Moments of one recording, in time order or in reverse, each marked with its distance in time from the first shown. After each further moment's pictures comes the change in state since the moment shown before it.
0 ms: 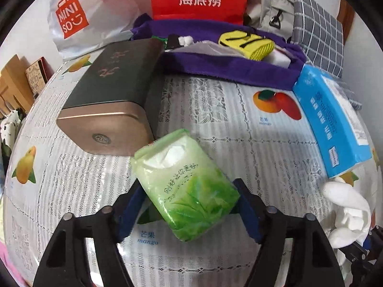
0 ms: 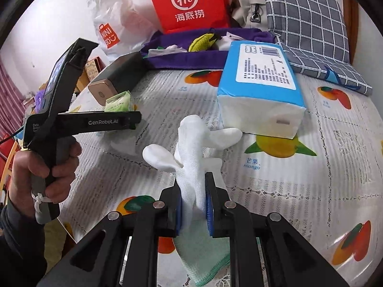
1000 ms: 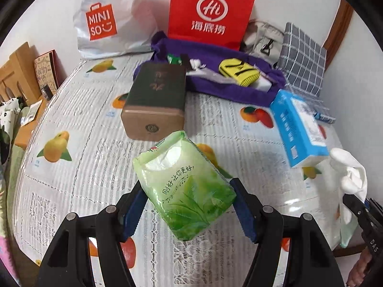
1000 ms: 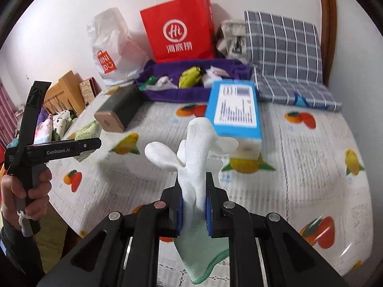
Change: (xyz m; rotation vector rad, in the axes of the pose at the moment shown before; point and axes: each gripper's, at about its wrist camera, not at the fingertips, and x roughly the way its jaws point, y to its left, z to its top) left arm -0.088 0.037 -0.018 -0.060 -0.049 -0.092; right arm -0.077 0.013 0.019 0.012 -0.119 -0.082
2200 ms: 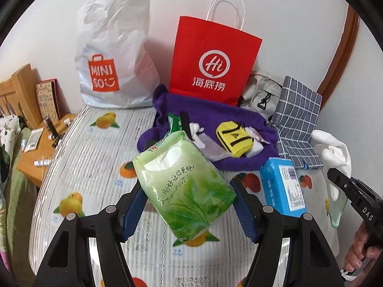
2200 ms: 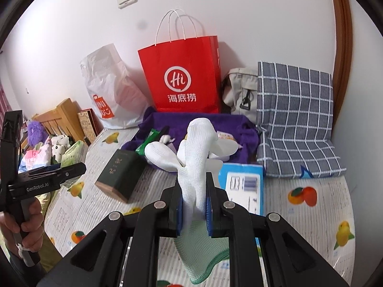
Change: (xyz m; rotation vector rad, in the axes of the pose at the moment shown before) left arm -0.042 0.008 0.096 -0.032 -0.157 -0.027; right arm 0.015 0.007 0.139 -0.011 -0.107 0.002
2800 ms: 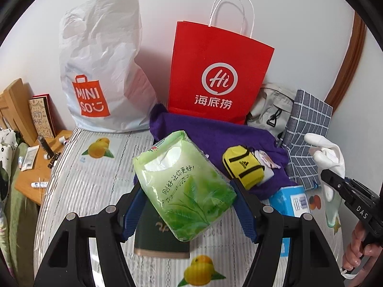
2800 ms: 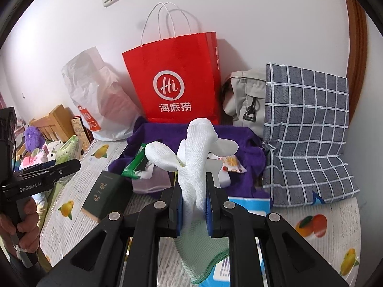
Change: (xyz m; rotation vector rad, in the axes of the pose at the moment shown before) left arm 0.047 0.000 0.058 0.016 -0.021 0.018; right arm 0.069 -0.019 0.049 0.010 0.017 0.009
